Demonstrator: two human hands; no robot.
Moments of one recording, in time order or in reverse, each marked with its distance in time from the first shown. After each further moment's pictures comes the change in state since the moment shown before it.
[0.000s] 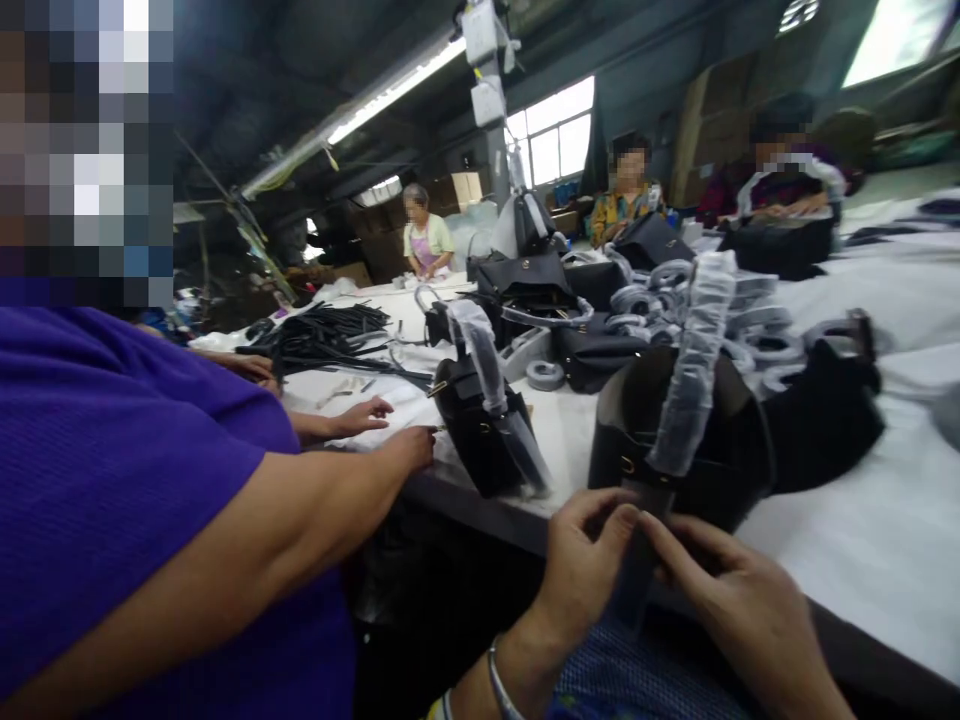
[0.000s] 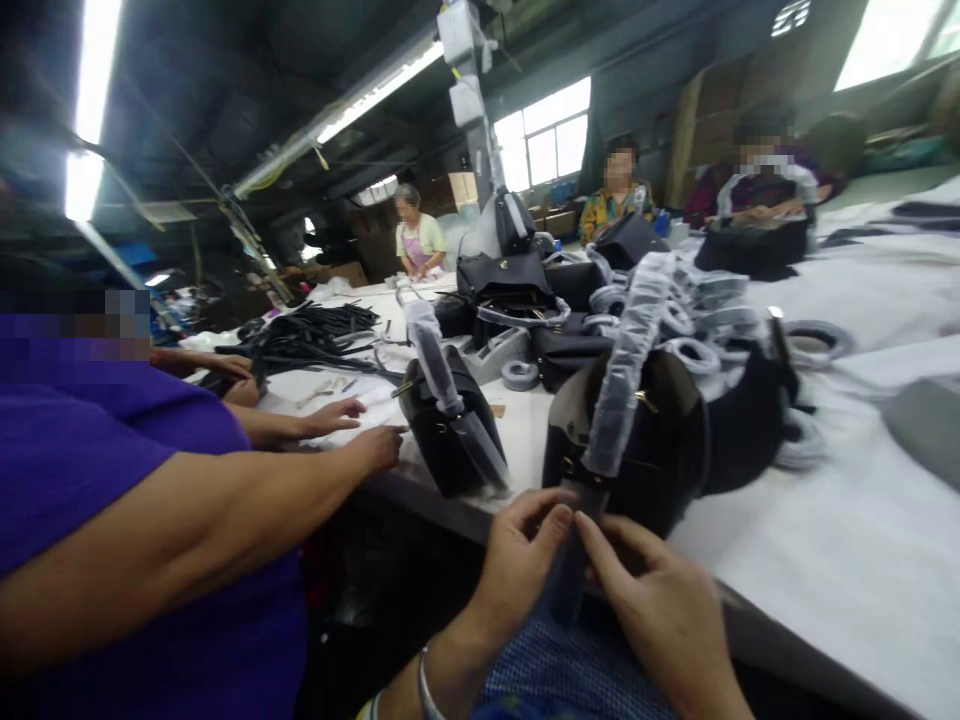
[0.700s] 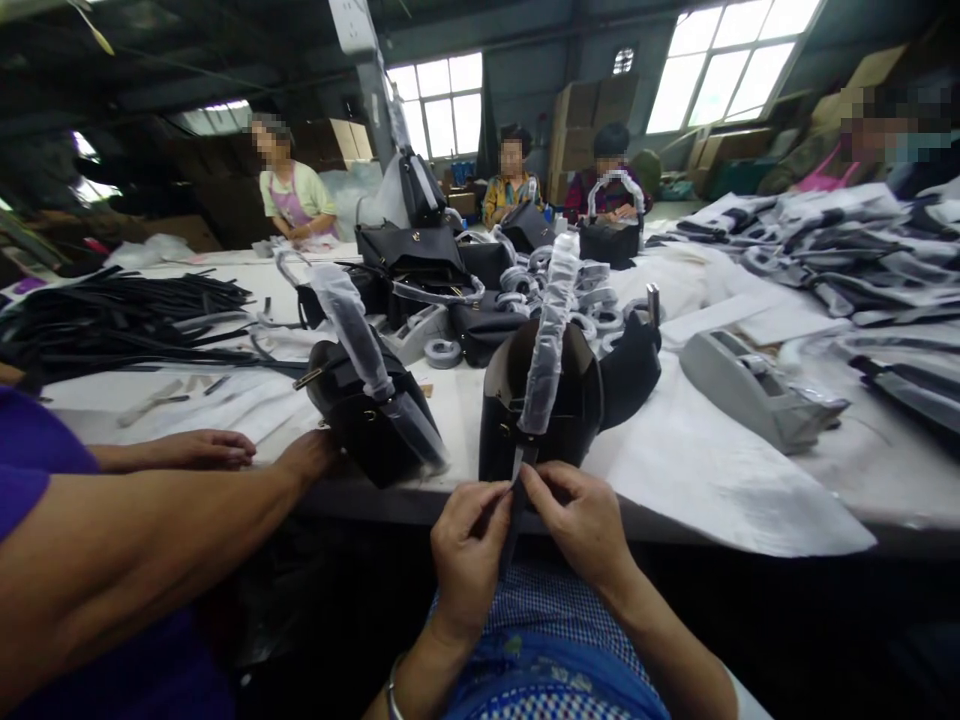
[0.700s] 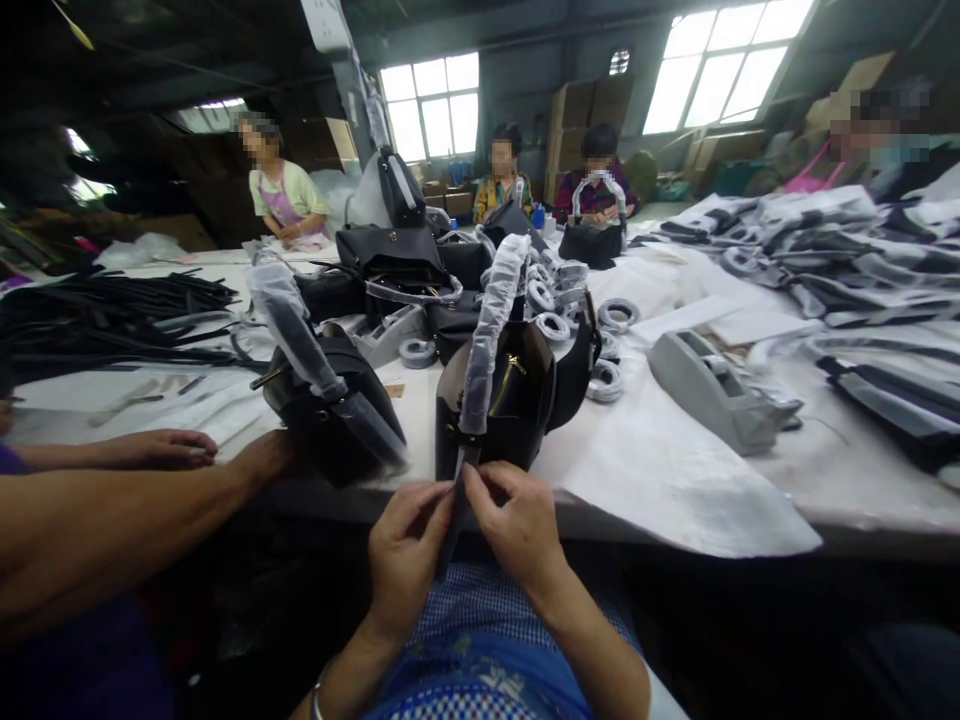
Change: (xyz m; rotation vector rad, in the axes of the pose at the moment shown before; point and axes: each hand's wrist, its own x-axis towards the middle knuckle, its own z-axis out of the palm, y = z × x) left_hand -0.022 -0.019 -0.009 0.295 0.096 0.276; right_hand -0.003 -0.013 0.004 -0.076 -0.047 -0.080
